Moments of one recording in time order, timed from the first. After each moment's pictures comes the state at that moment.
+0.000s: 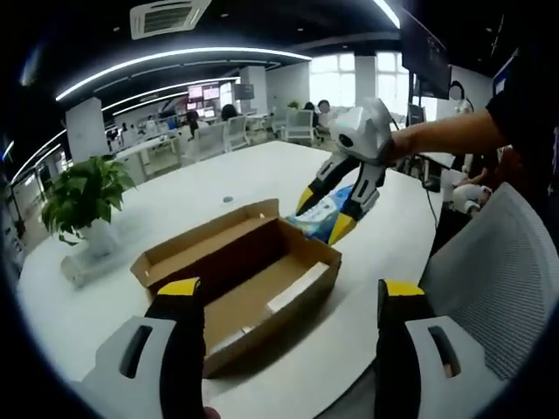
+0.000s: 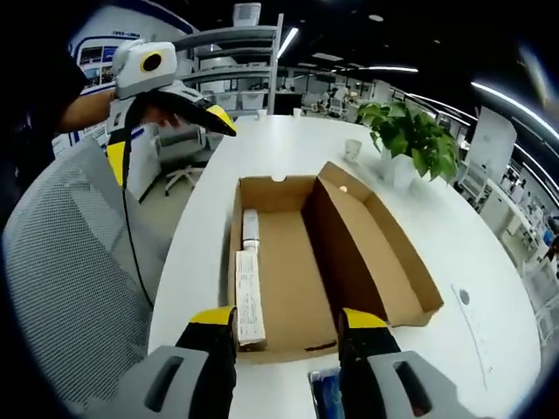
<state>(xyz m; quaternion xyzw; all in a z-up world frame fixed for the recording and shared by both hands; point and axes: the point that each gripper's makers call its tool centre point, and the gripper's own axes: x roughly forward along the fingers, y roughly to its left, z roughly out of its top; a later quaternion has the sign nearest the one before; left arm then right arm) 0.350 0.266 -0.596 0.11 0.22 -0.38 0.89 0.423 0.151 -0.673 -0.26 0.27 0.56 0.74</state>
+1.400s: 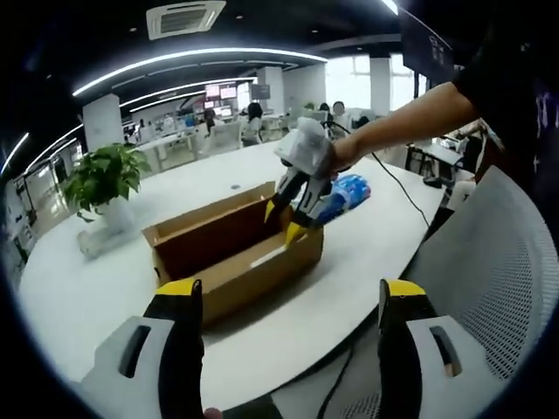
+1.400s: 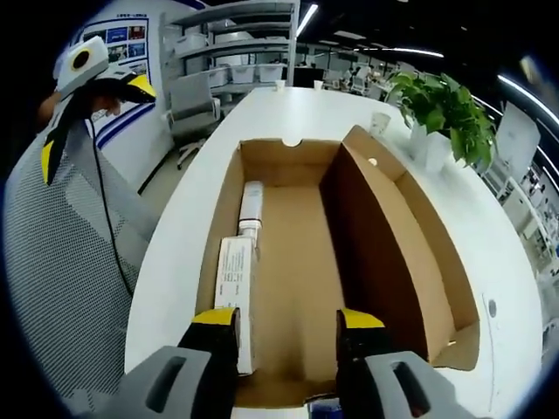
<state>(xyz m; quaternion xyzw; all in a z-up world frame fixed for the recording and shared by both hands) 0.286 0.280 -0.609 0.10 0.22 -0.35 0.91 0.435 0.181 -0.727 -0.30 0.31 0.58 0.69</state>
